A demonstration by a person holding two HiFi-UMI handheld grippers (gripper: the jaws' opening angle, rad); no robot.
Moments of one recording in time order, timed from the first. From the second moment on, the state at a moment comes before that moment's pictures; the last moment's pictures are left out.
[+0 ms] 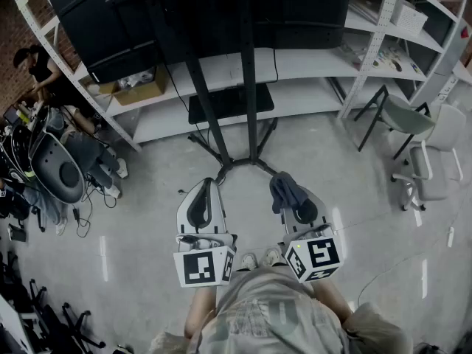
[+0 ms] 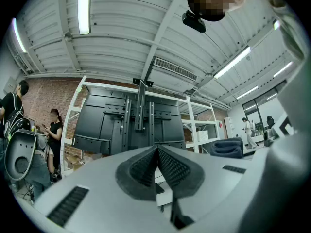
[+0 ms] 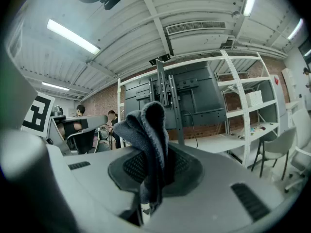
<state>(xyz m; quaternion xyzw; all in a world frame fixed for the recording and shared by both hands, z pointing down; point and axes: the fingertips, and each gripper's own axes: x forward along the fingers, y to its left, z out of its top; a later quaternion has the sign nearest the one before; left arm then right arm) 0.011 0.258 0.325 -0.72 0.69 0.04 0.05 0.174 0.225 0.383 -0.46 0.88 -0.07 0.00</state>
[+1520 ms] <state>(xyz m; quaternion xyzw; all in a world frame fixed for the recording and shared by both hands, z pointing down) 0.017 0.174 0.346 -0.71 0.70 0.06 0.06 0.194 0.139 0.412 -0.43 0.90 -0.07 0.02</state>
